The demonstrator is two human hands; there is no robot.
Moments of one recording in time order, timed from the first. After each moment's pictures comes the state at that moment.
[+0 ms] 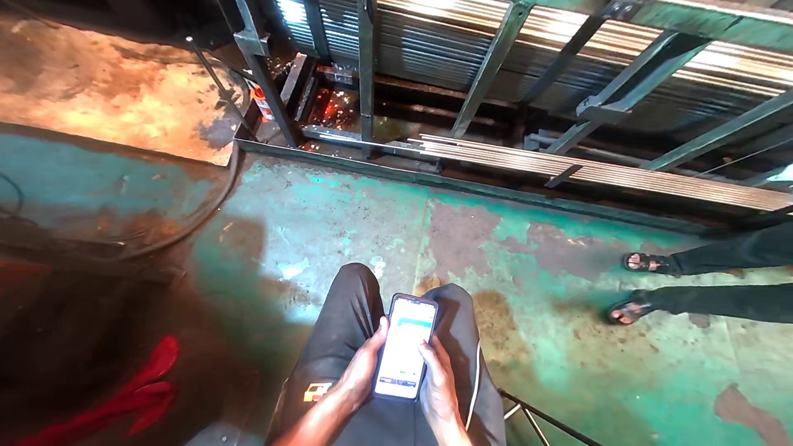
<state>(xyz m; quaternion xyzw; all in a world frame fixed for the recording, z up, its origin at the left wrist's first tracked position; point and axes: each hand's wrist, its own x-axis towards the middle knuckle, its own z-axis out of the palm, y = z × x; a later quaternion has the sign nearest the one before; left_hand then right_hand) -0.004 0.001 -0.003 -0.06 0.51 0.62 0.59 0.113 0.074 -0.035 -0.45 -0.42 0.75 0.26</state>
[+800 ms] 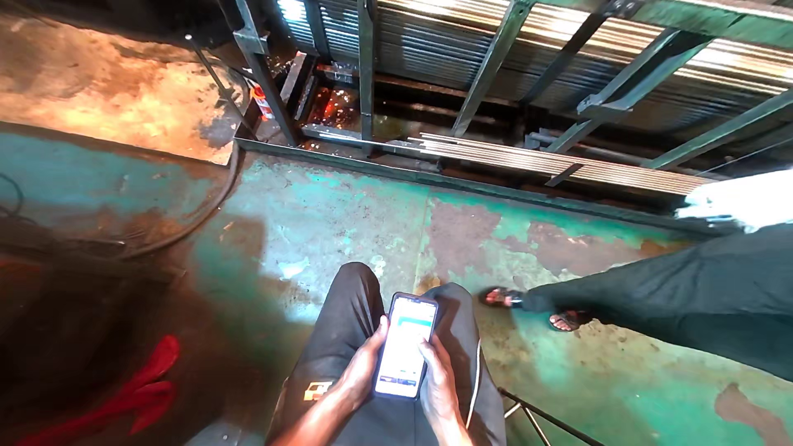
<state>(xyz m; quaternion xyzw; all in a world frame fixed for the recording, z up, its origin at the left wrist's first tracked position) -0.003 0.000 -0.005 -0.06 0.51 0.62 0.60 0.112 0.074 -0.033 -0.44 -0.42 0.75 0.26</state>
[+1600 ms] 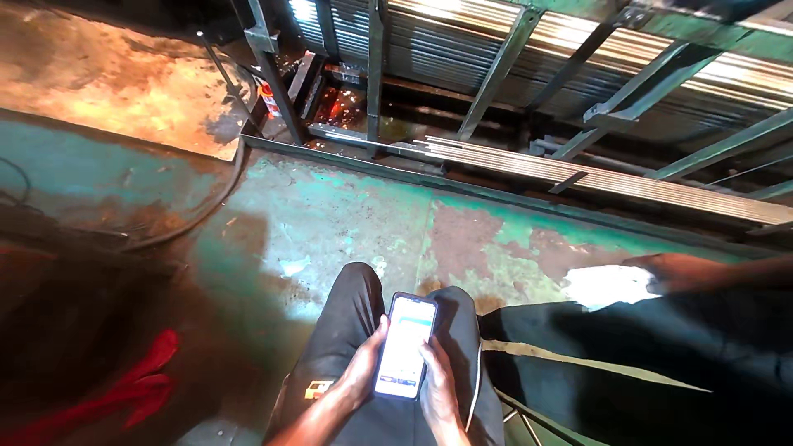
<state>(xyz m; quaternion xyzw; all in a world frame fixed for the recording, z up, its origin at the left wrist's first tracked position) -0.002 0.003 -0.004 -0.10 0.48 0.64 0.59 0.113 0.074 -0.031 -0.45 -0.43 0.74 0.25</state>
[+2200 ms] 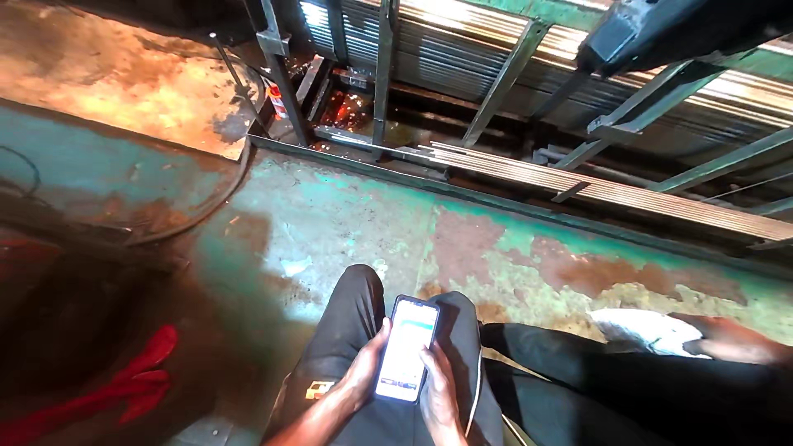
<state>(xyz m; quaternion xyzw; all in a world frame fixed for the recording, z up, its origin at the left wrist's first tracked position) -0.003 0.003 -0.001 -0.11 0.48 0.64 0.59 0.112 0.073 -0.030 -0.47 -0.43 0.73 0.25</state>
